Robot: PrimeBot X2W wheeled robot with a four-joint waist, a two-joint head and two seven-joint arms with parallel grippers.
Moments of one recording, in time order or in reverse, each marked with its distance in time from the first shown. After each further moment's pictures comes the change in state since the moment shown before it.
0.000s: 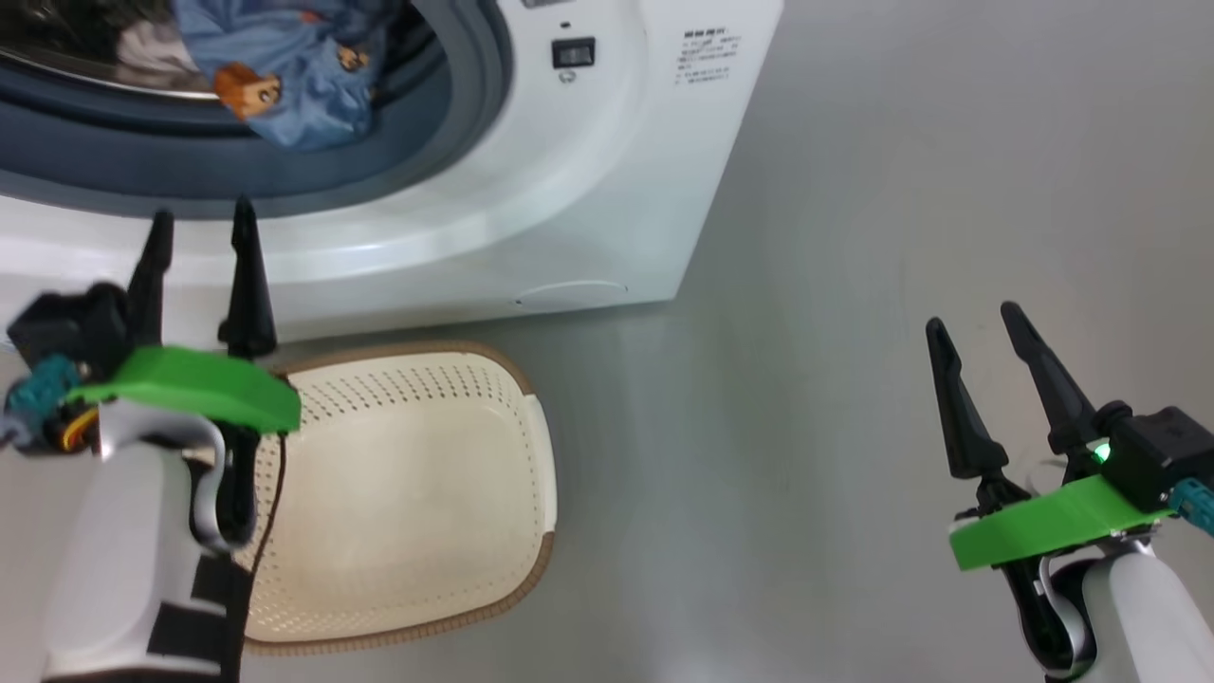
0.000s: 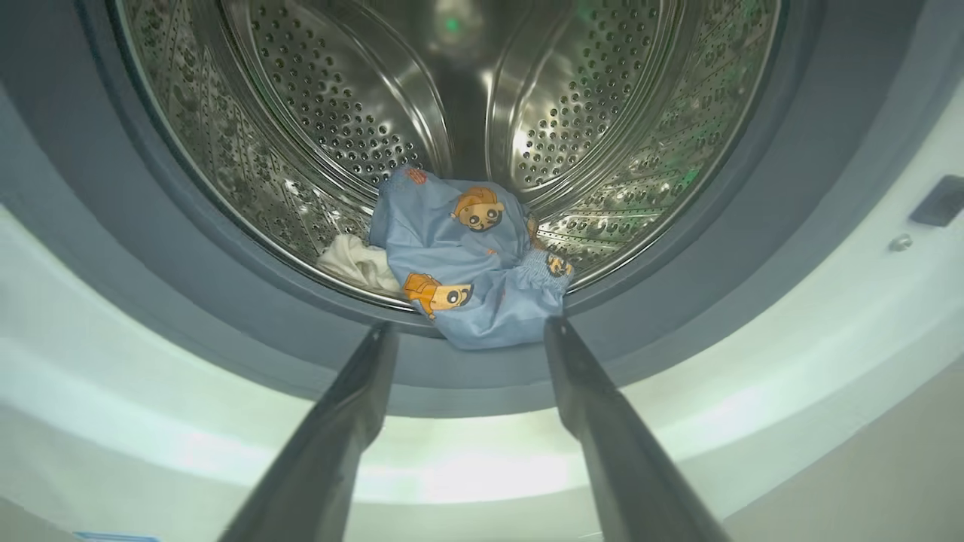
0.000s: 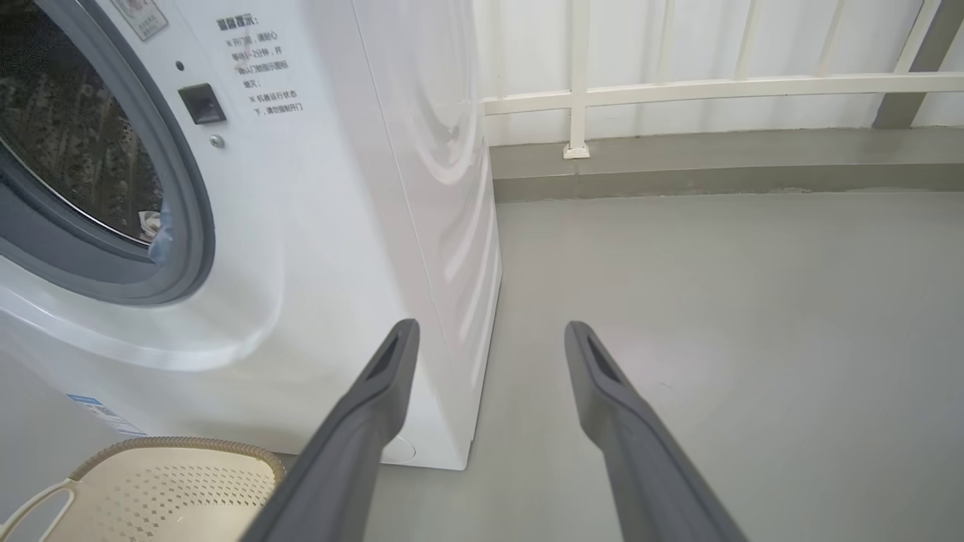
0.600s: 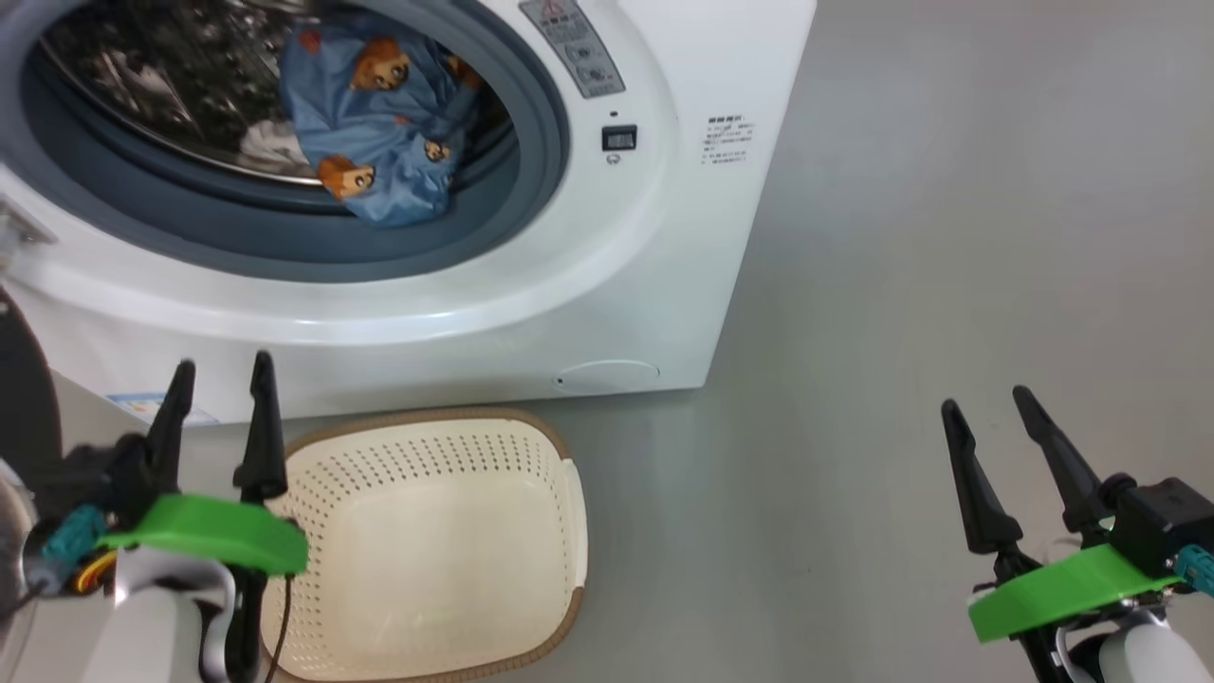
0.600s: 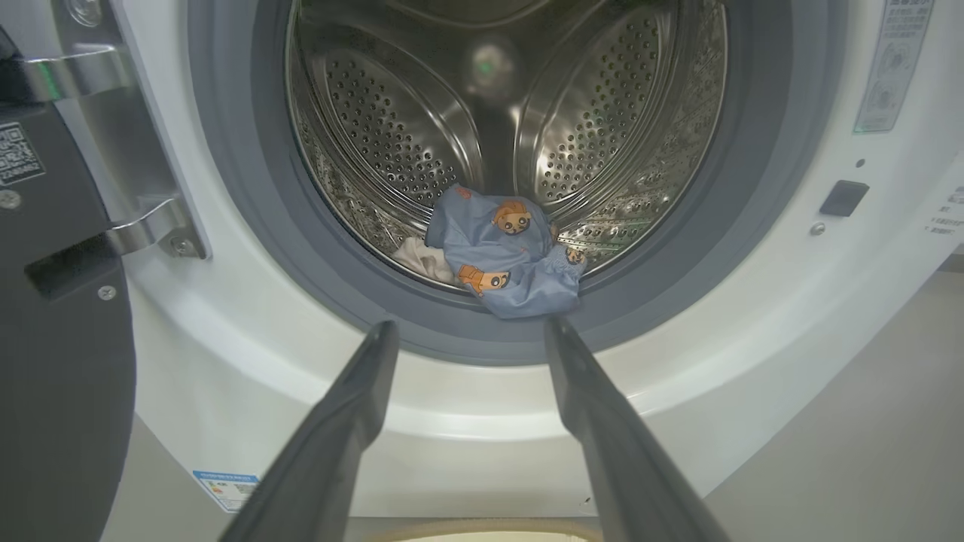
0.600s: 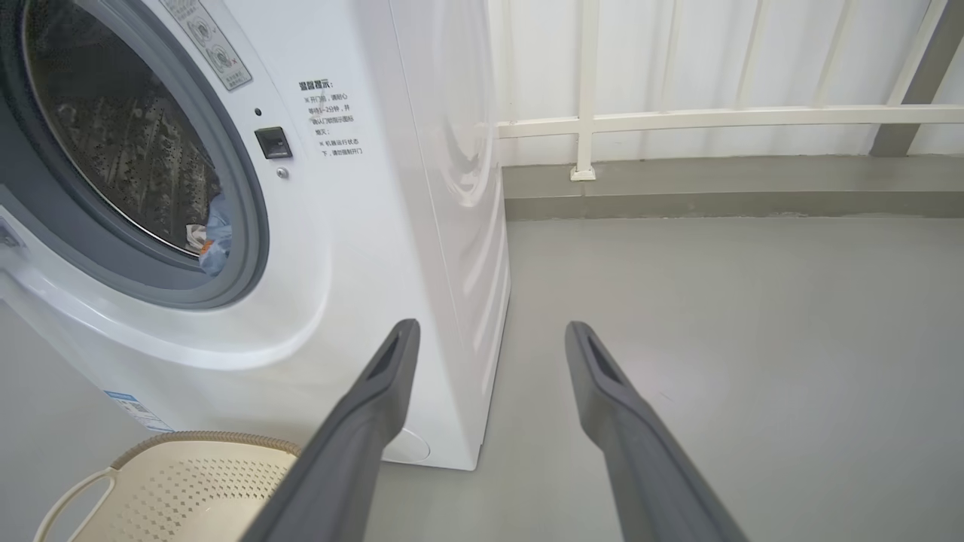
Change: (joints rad) left arm 0.288 0.008 0.024 -0.149 0.019 0.000 0.000; right arm 0.128 -0.022 -0.015 0.012 0.011 0.000 0.000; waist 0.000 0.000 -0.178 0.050
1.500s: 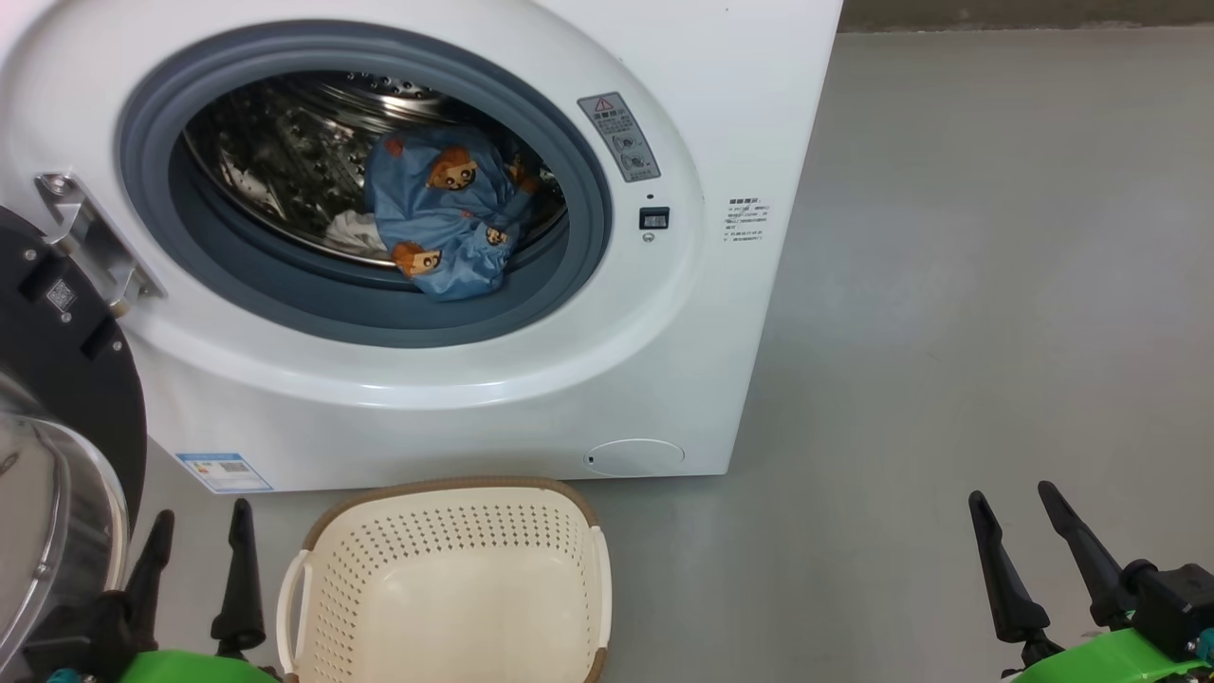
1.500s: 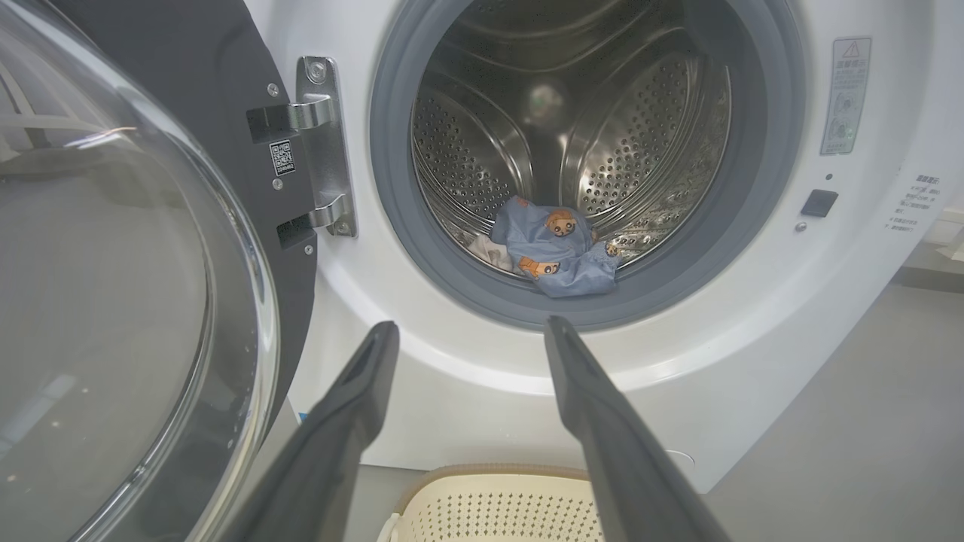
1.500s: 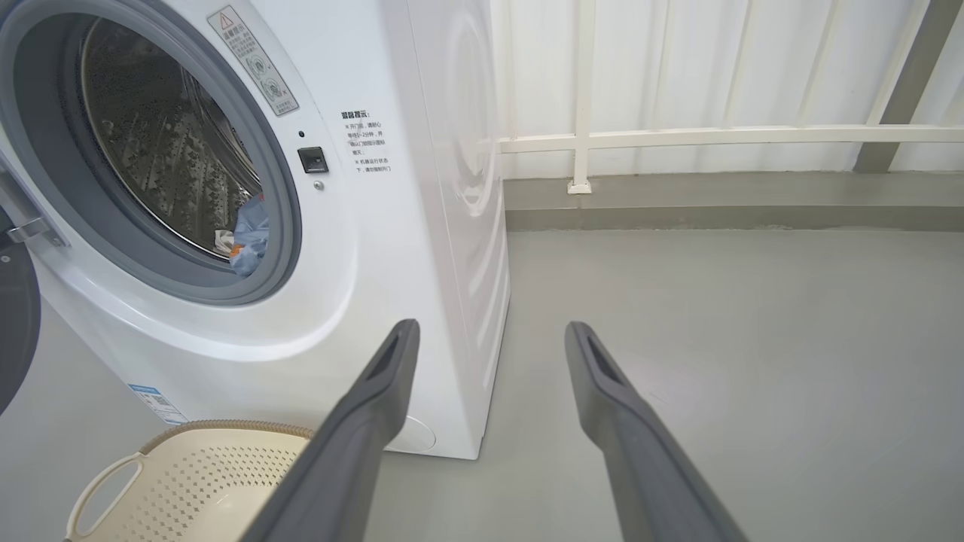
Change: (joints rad) left arm 0.303 0.010 0.067 -0.167 0.007 0.000 0.000; right arm 0.154 -0.007 -0.037 -0.006 0.010 0.000 0.000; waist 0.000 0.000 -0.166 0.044
